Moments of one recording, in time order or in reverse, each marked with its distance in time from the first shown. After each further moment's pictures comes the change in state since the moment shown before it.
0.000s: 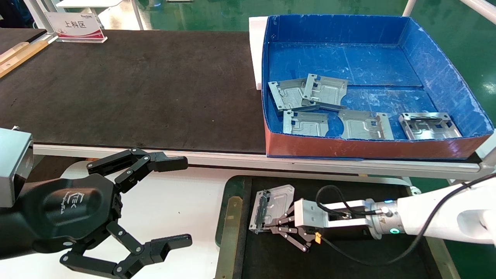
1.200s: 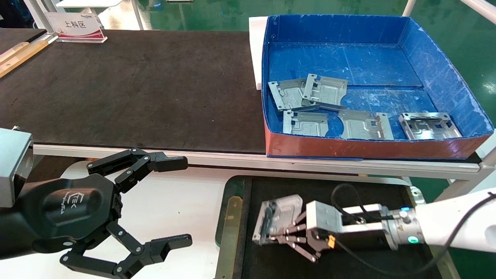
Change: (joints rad) left arm 0.000 0.000 0.000 0.000 0.000 0.000 0.000; right arm -0.113 0.140 0.013 0.329 0.038 -0.039 0.317
